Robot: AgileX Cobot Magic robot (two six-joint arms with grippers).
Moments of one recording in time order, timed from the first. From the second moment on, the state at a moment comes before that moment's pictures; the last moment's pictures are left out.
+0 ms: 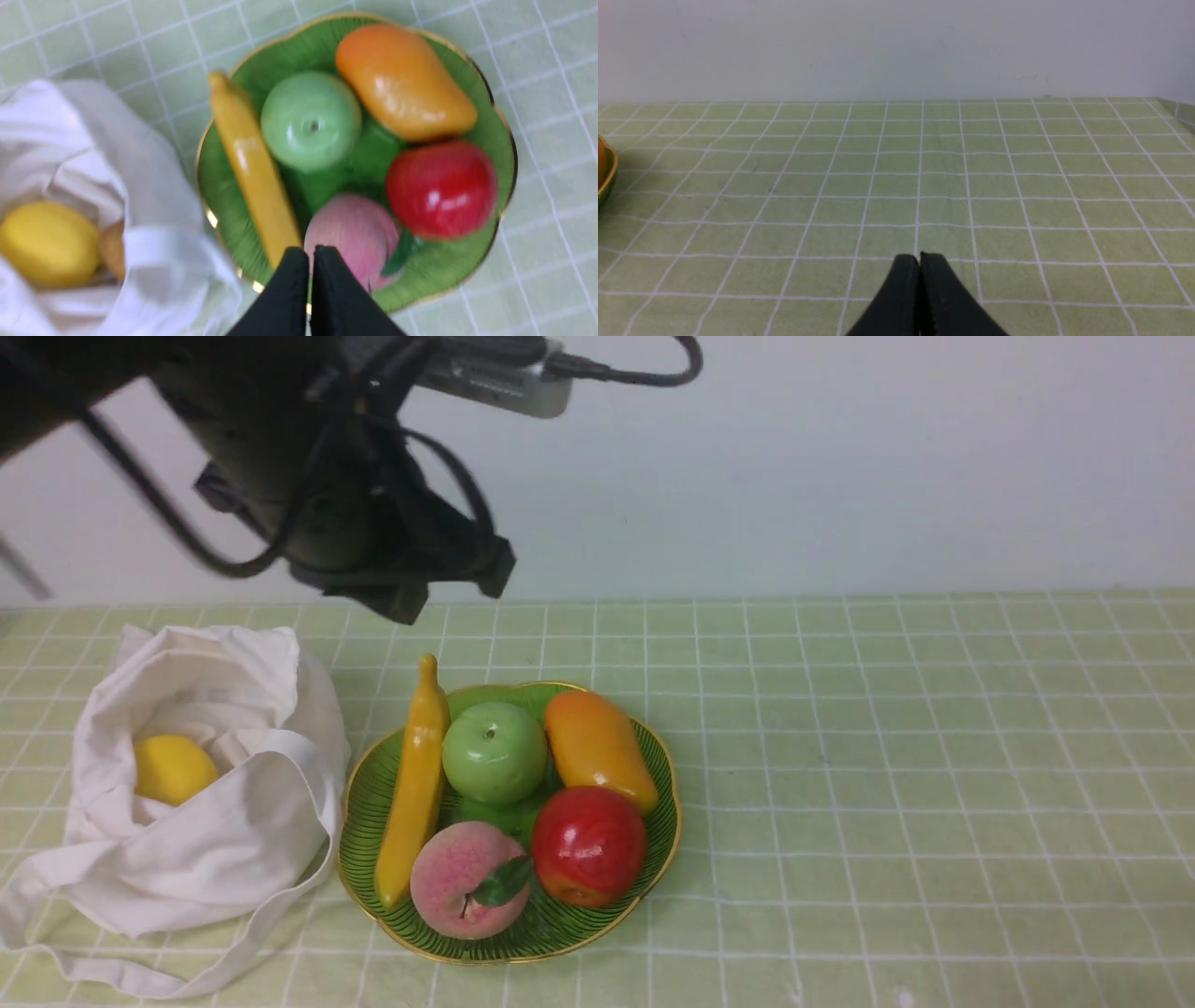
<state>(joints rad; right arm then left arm) 0.00 -0.01 0.03 -0.01 0.36 0.02 -0.49 1.49 -1.54 0.15 1.23 -0.15</state>
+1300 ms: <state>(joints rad) 0.00 -0.01 0.03 -0.01 0.36 0.02 -0.49 0.59 -0.44 0.06 0.32 -0.24</state>
